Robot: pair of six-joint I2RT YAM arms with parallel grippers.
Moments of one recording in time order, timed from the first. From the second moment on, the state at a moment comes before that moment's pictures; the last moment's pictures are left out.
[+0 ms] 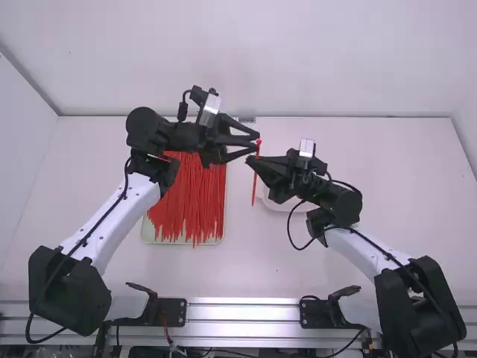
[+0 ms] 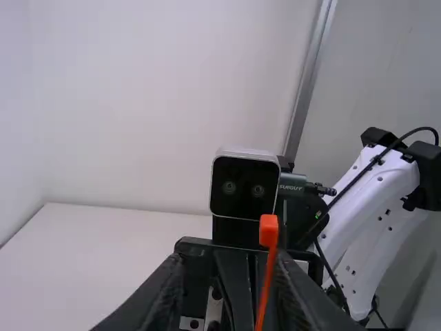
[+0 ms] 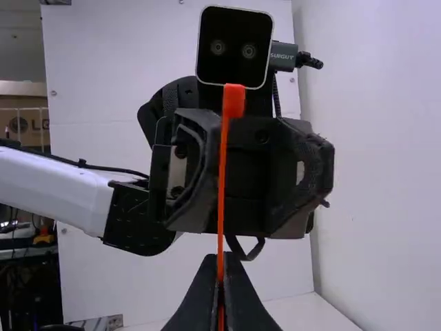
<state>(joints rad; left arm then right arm) -0.28 1.42 1.15 0.74 1.33 -0.58 0.39 1.35 0.58 1.50 -0.84 0.65</state>
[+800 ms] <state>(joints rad) -0.31 1.42 1.15 0.73 1.34 -0.58 0.39 1.35 0.58 1.50 -0.83 0.65</state>
